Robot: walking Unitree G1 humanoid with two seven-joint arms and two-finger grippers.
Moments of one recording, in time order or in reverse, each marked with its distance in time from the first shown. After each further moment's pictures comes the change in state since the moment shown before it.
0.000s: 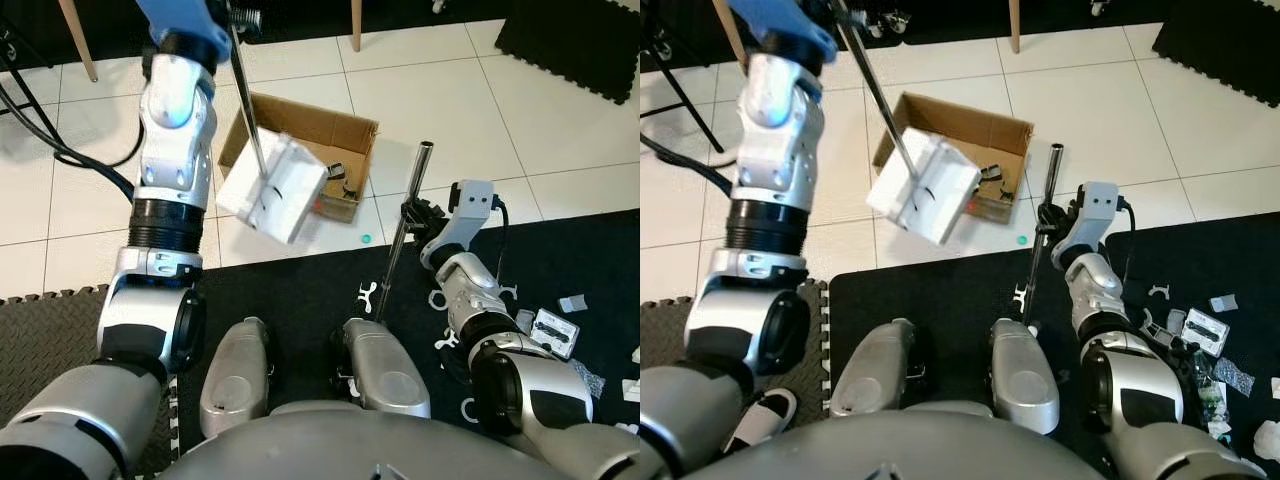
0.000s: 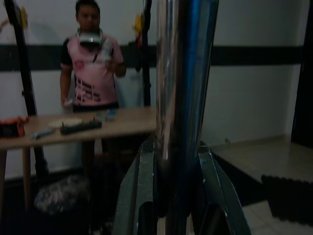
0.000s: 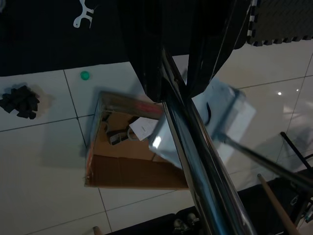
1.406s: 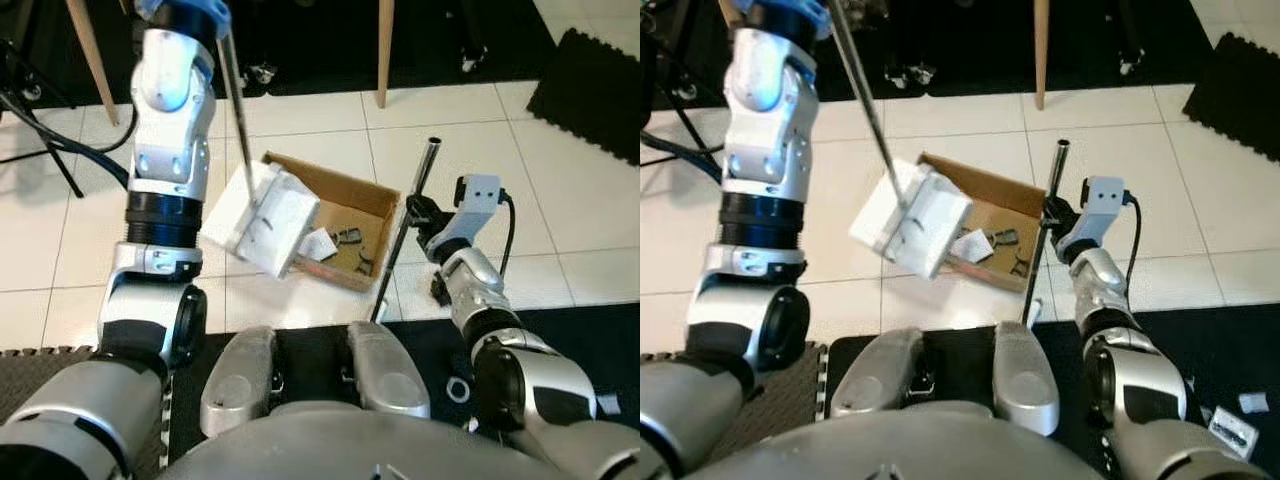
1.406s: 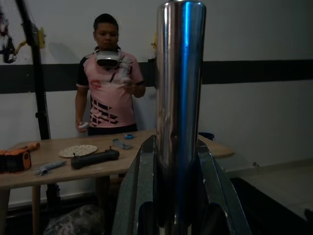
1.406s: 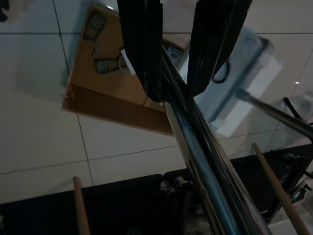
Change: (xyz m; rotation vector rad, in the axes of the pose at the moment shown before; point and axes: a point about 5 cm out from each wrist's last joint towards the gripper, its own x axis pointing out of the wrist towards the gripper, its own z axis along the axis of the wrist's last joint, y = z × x) left arm 0.002 -0.002 0.010 -0.007 -0.014 0.007; right arm 0.002 -0.002 0.009 -0.029 -0.035 0.000
